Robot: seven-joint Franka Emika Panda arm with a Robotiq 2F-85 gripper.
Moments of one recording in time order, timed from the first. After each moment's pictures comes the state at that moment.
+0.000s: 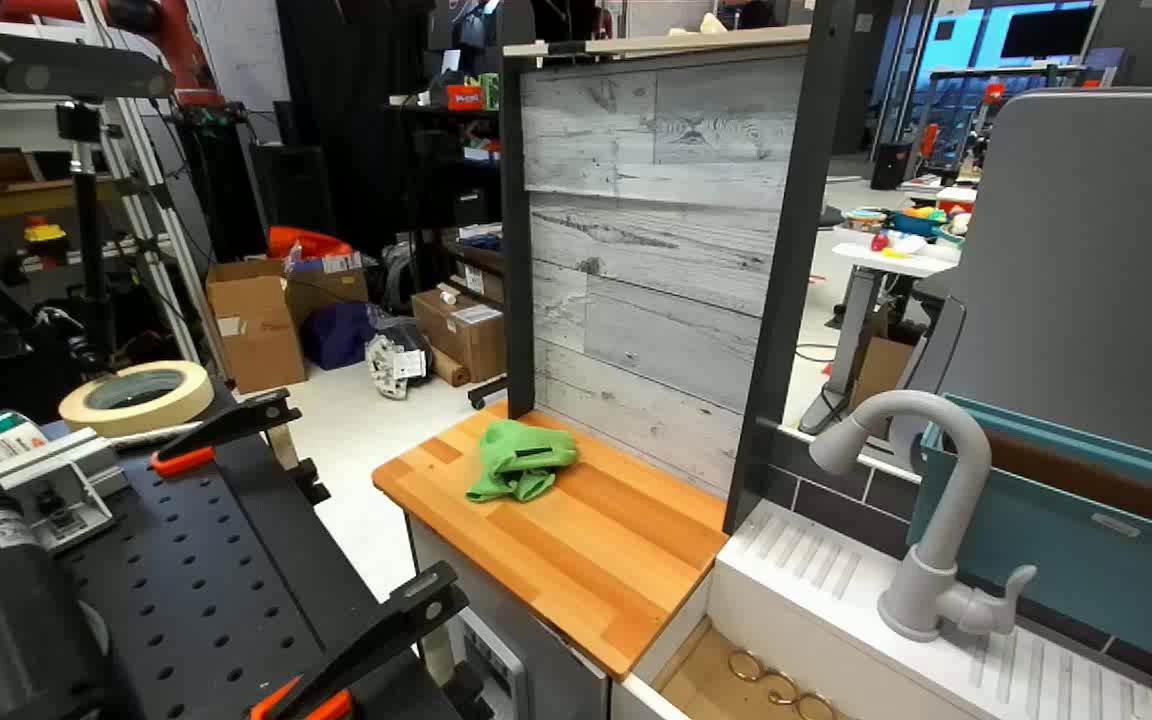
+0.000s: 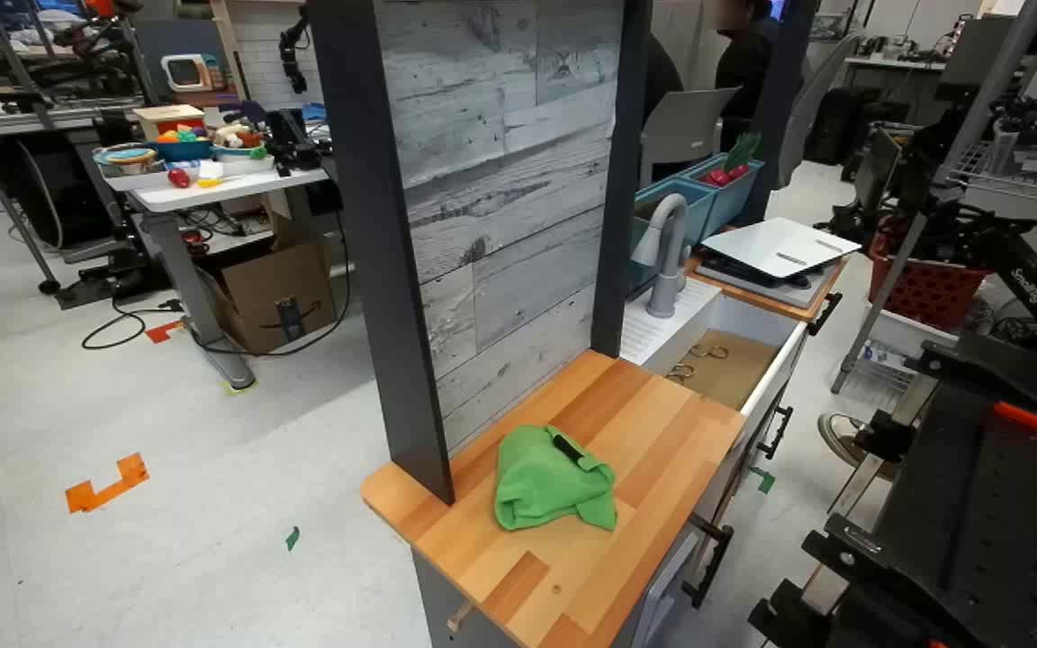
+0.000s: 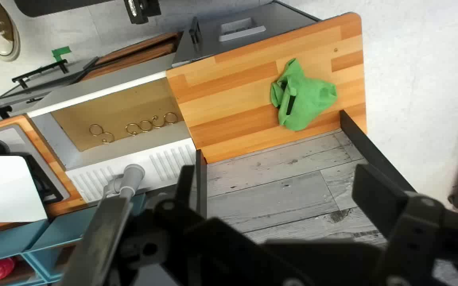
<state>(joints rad) -0.07 -0.49 0.06 -2.65 0.02 2.37 0.11</state>
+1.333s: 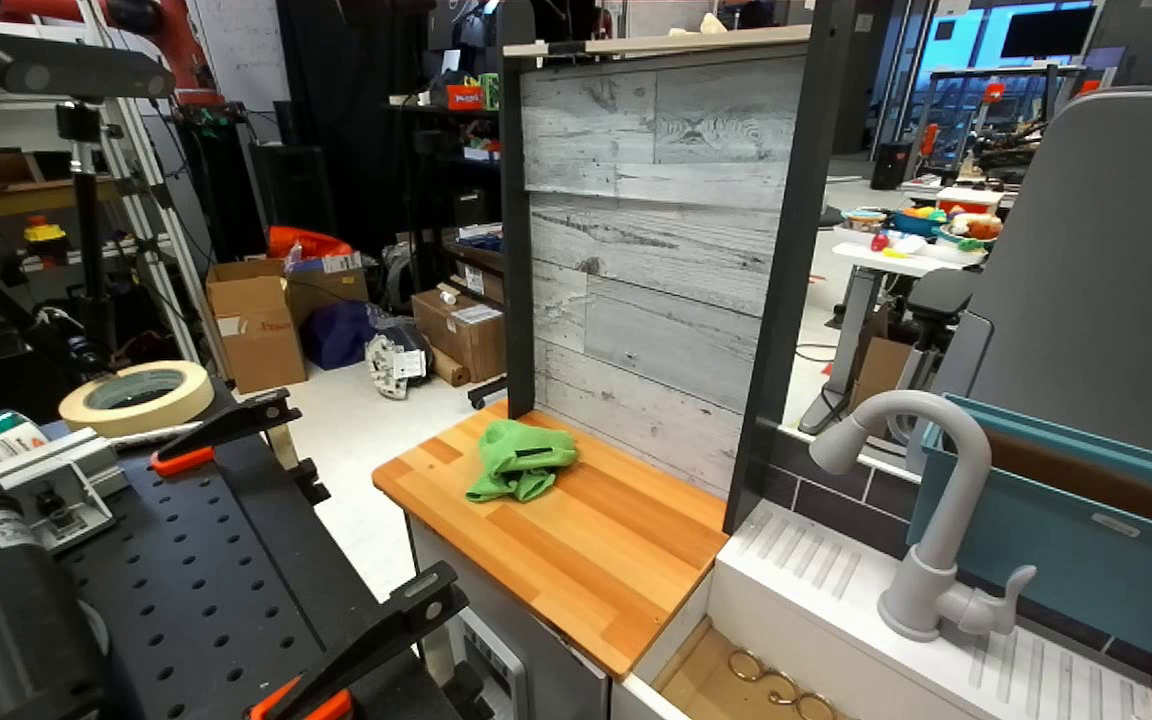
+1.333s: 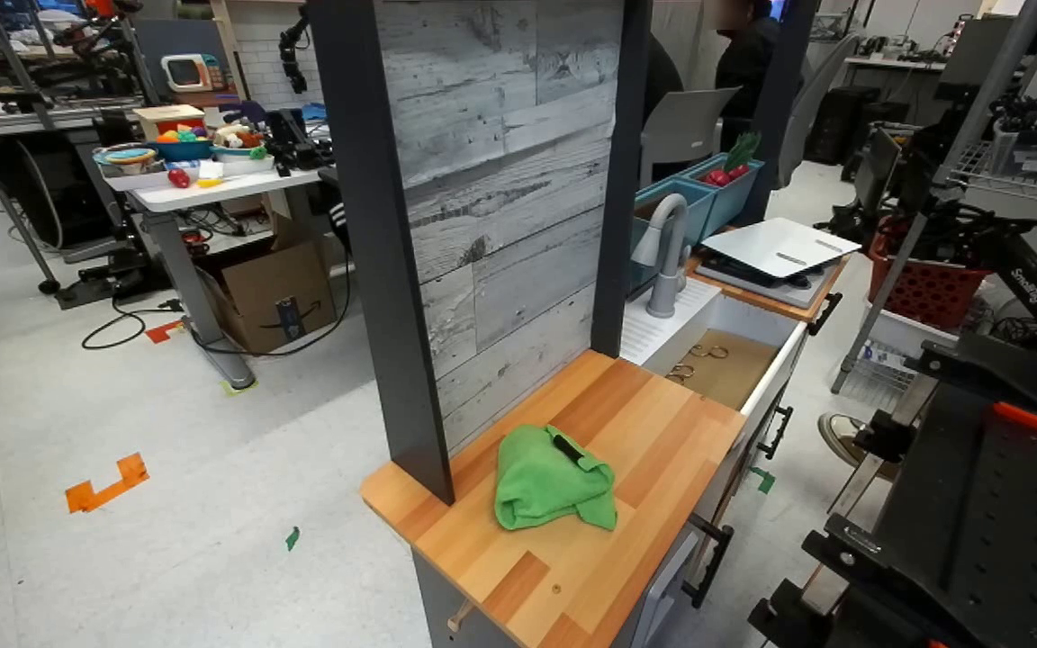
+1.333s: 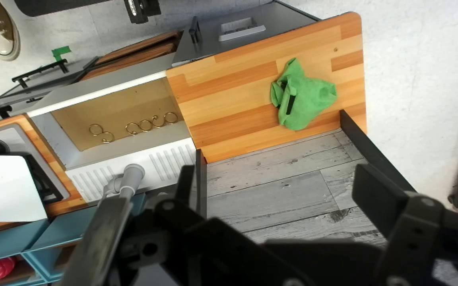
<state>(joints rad) -0.07 -0.49 0.06 -2.65 0.02 2.37 0.11</state>
